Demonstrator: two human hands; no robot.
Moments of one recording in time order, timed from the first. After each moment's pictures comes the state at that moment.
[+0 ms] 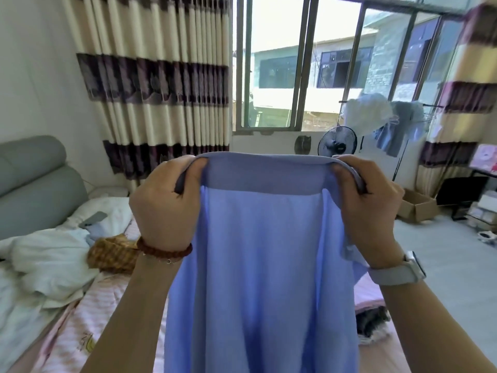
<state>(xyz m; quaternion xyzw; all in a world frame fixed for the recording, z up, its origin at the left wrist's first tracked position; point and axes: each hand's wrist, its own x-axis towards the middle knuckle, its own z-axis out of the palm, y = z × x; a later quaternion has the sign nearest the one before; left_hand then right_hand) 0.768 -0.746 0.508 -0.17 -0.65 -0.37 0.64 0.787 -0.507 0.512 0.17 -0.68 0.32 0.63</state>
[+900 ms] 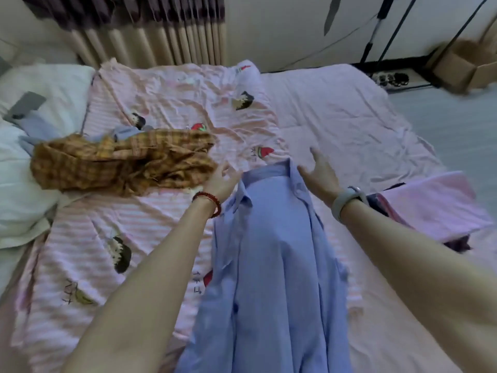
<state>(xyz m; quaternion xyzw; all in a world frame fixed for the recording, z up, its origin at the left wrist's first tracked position) 0.412 -0.769 0.164 0.07 -0.83 -0.52 -0.19 0.435 -0.555 0.184 -0.16 -0.90 0.41 0.00</state>
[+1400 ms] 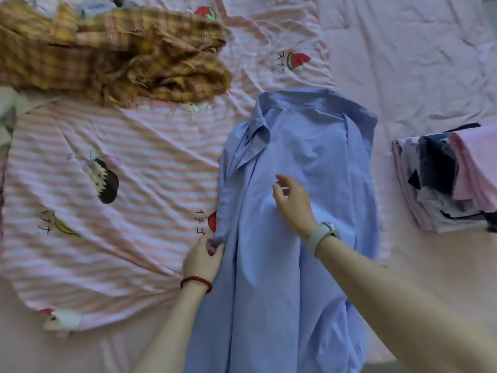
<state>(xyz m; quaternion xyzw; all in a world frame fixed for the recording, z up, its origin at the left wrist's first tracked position) 0.614 -0.836 -0.048 0.25 -0.87 -0.35 -0.24 0.527 -0.650 0.006 -0.18 -0.84 0.50 -0.13</state>
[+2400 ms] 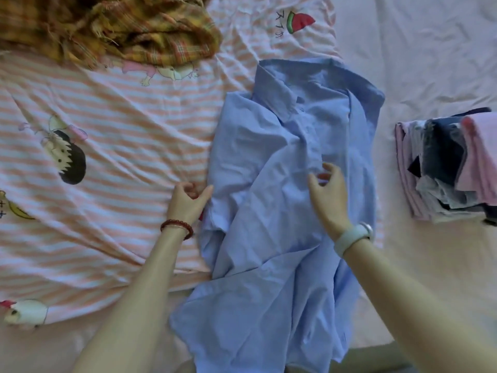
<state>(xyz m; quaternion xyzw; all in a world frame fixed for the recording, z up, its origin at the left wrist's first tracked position) 0.536 -0.834 -0.072 0.32 -0.79 -0.48 -0.22 0.534 -0.582 -0.019 -0.31 -0.84 0.43 -0.06</state>
